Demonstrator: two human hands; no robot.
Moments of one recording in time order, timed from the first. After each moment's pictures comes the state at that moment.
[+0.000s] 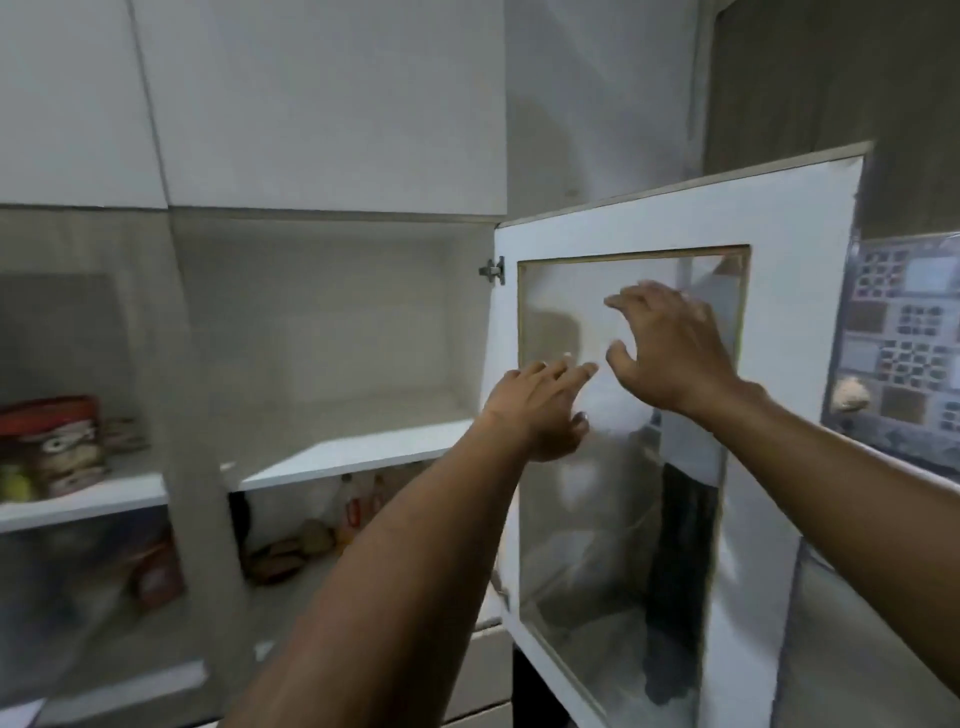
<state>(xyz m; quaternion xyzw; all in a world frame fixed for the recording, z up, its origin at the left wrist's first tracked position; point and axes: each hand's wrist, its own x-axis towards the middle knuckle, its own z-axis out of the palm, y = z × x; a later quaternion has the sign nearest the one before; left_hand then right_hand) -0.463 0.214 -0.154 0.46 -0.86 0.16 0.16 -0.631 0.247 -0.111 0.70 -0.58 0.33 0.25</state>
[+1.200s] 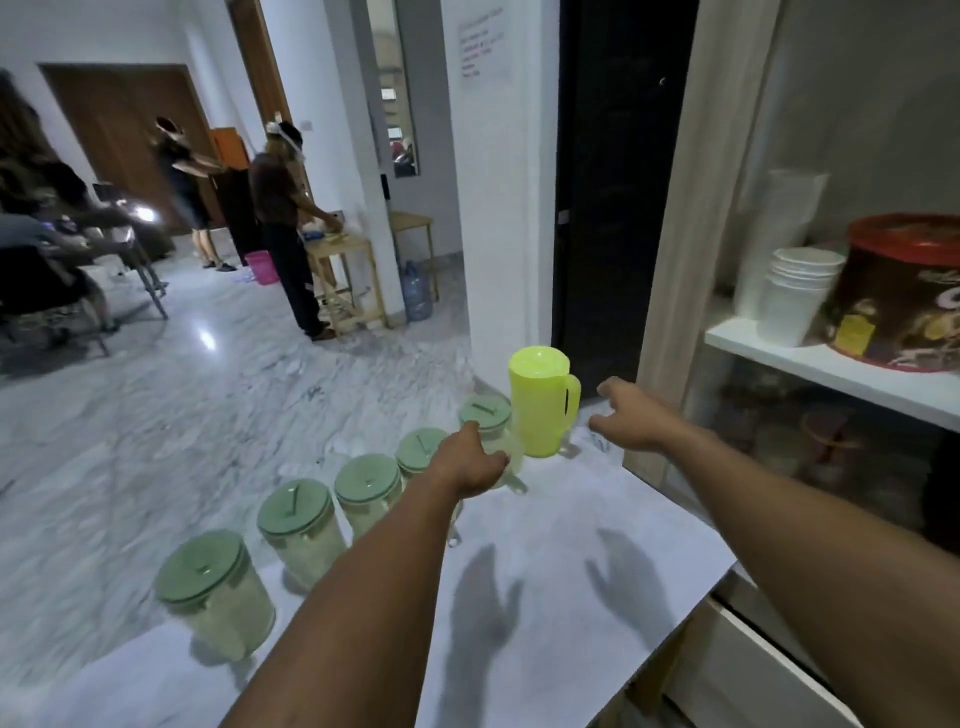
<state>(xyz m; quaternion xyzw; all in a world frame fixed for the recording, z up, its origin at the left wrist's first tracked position) 0.417 0.455 -0.417 0.93 -0.14 -0.14 0.29 0.357 0.227 -0.384 0.95 -0.18 0.03 -0.27</state>
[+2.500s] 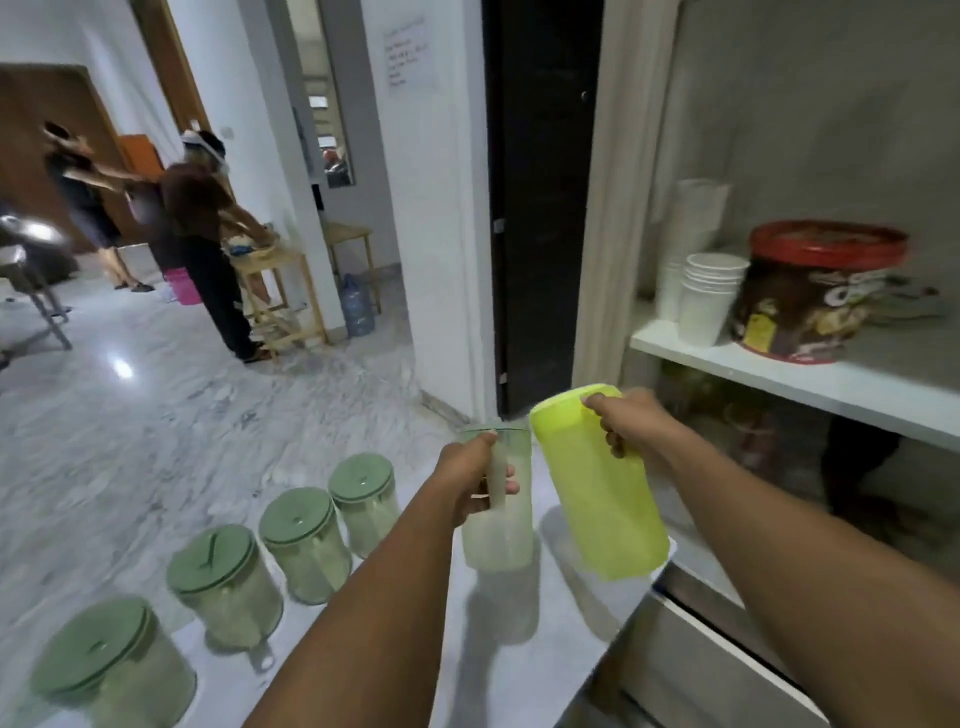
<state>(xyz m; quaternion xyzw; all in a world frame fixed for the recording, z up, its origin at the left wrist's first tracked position) 0.390 0.379 -0.409 0.73 -0.01 -0.31 0.61 0.321 0.169 -0.386 0.75 -0.32 0.12 -0.56</state>
